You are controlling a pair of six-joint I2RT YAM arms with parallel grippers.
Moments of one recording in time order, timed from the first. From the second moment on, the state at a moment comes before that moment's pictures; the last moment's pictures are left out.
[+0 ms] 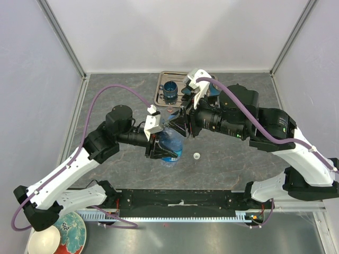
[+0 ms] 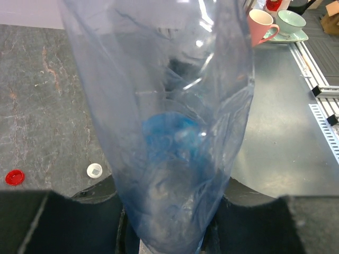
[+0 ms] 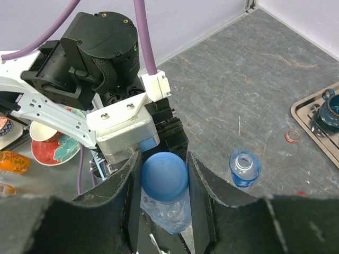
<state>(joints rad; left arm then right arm) -0.81 0.97 1.08 -0.36 0.86 0.07 1.20 1.37 2.04 -0.91 0.12 0.24</state>
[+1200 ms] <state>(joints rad) -0.82 0.95 1.07 -0.30 0.89 0.05 1.20 1.34 2.00 -0.82 0.10 0.26</state>
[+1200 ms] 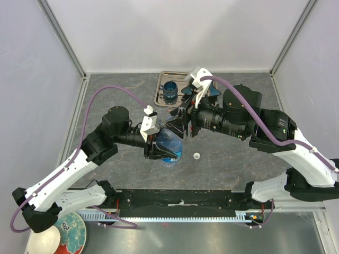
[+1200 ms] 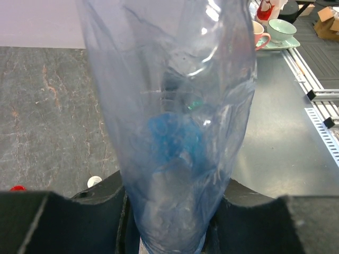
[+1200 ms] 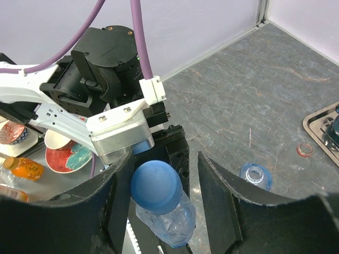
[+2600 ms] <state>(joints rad) -0.81 0.91 1.01 -0.20 1.08 -0.03 1.19 1.13 1.87 -0.67 -0.12 0.10</state>
